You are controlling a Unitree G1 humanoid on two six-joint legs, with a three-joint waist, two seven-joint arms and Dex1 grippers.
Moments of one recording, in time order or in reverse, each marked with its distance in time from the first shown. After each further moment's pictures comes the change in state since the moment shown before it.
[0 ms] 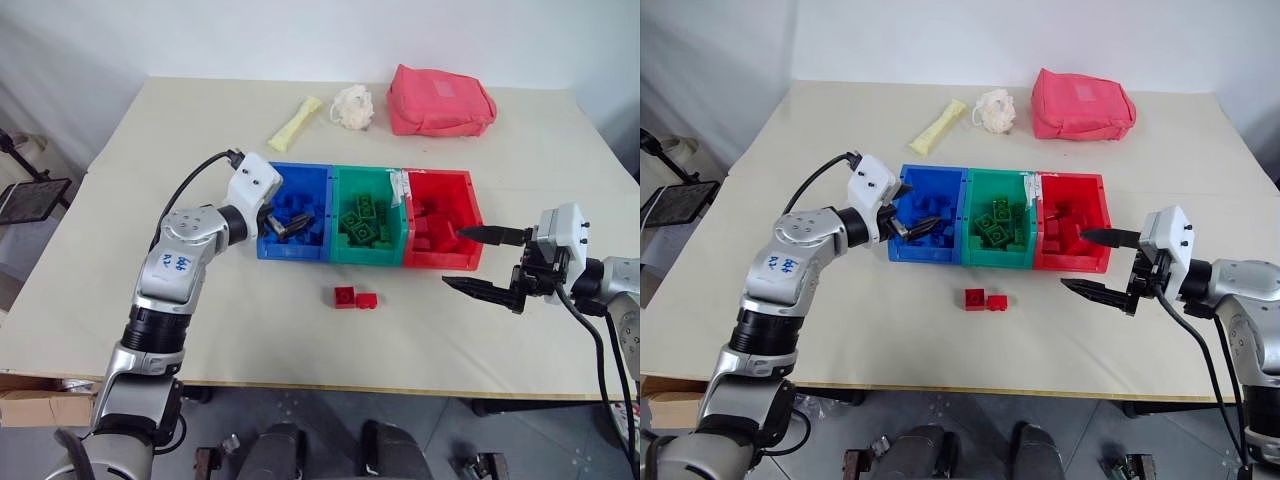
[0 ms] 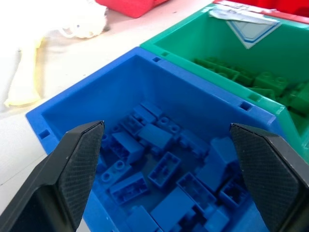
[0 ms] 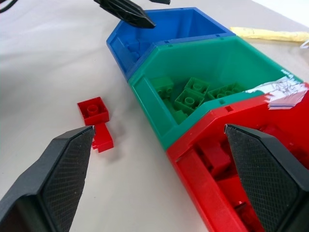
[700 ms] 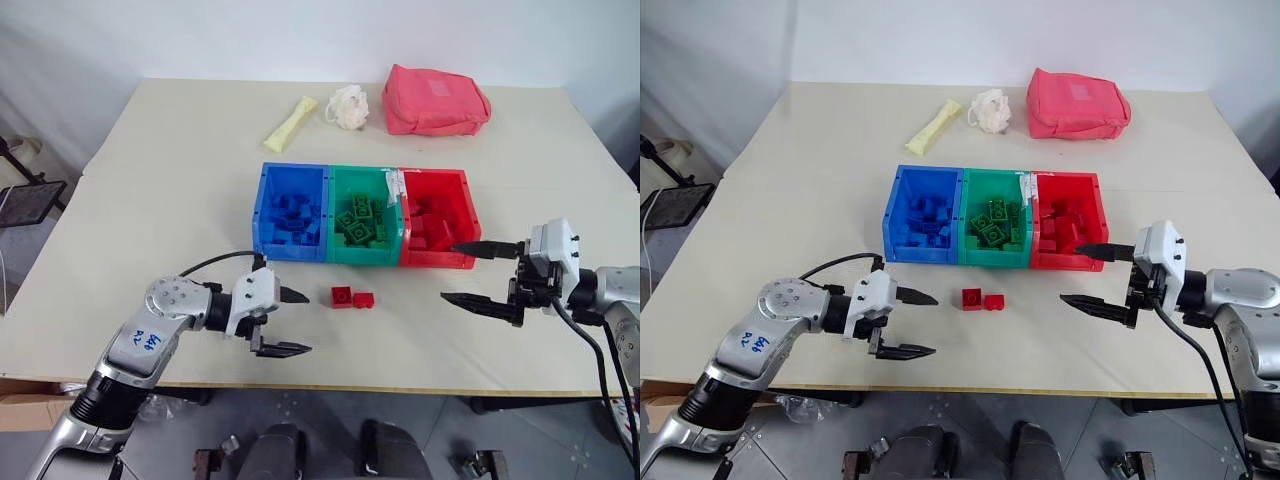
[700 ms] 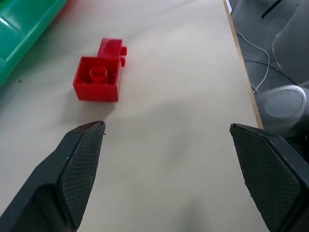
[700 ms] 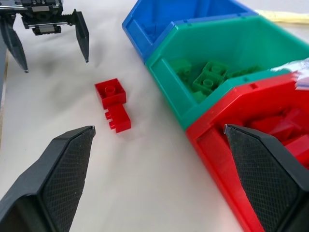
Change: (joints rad) left arm 0.326 0.216 -0.139 -0.123 -0.121 -0.274 -0.461; right arm 0.045 0.000 0.020 0.012 -0.025 -0.021 0.063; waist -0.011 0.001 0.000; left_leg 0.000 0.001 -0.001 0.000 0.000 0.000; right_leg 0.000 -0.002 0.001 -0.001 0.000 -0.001
